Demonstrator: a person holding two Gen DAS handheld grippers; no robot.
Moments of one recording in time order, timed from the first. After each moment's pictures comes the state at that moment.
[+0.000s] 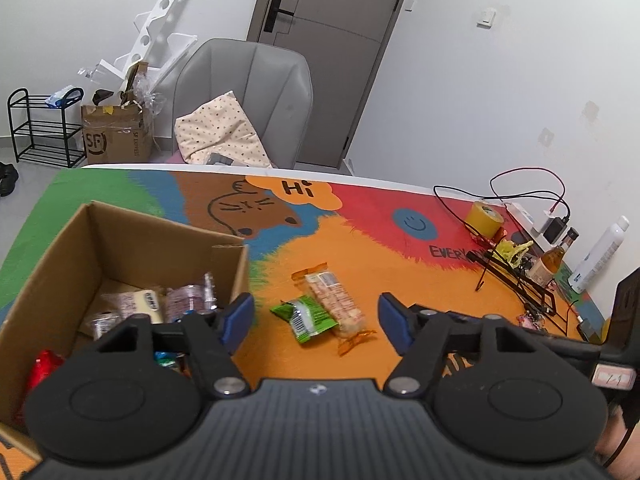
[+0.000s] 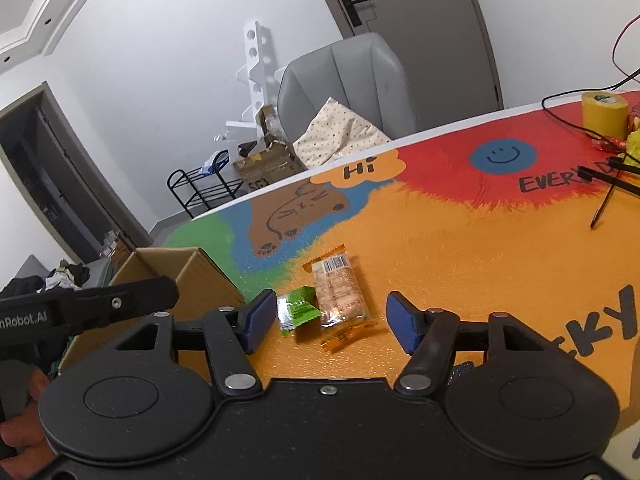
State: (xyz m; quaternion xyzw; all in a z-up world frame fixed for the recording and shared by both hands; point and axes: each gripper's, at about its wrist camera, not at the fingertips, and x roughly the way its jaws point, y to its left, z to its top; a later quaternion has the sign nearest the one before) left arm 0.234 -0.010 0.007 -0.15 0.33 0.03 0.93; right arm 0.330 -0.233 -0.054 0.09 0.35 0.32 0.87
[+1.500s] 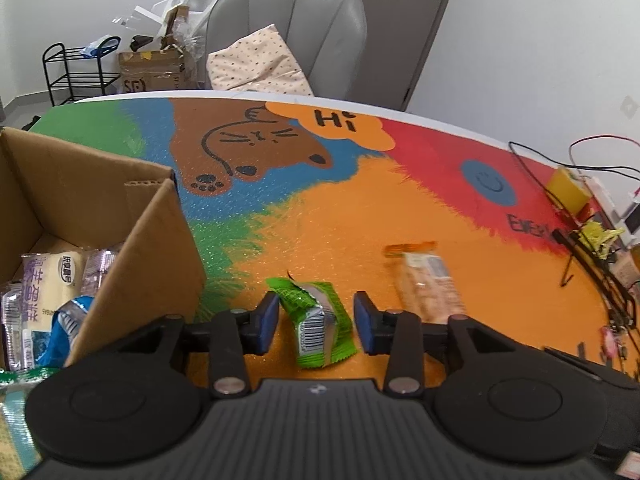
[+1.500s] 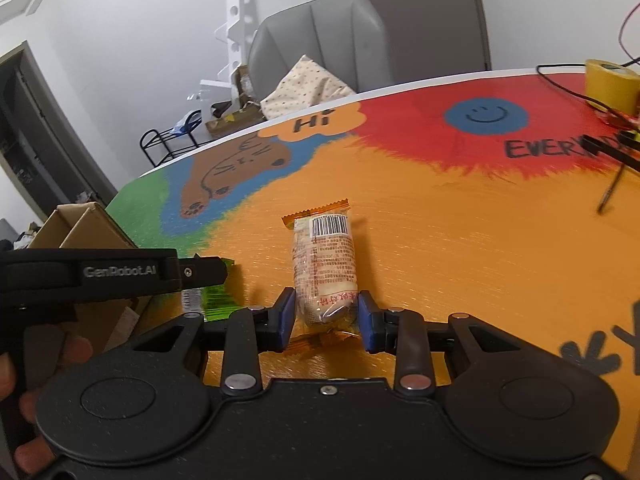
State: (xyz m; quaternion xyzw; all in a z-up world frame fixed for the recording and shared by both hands) left arm 0.326 -0.037 -0.074 -0.16 0.41 0.12 0.89; right arm 0.373 -0.237 -0.108 0.03 0.39 0.30 0.87
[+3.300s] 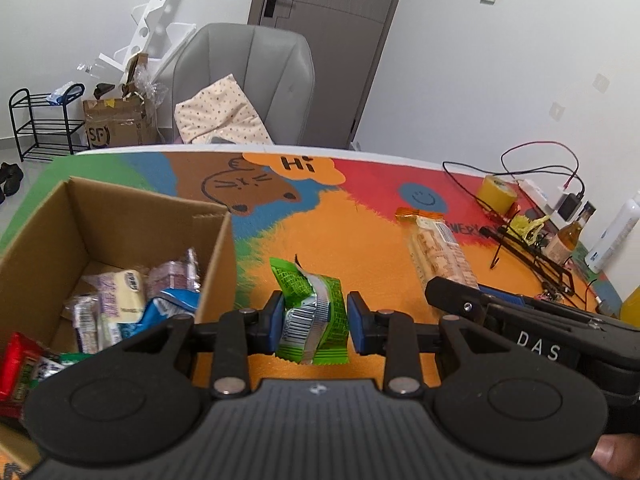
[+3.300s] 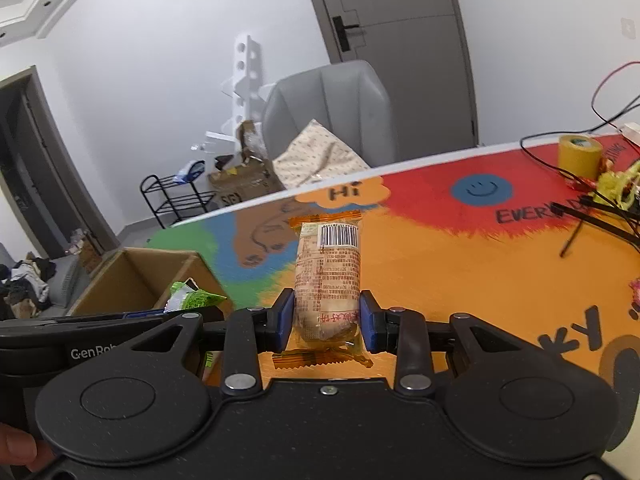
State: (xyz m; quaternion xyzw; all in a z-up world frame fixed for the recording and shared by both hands) left arm 0.243 -0.026 -0.014 -0.13 0.35 0.04 0.93; right arm 0.296 -0.221 -0.032 0.04 0.31 0.28 0.91
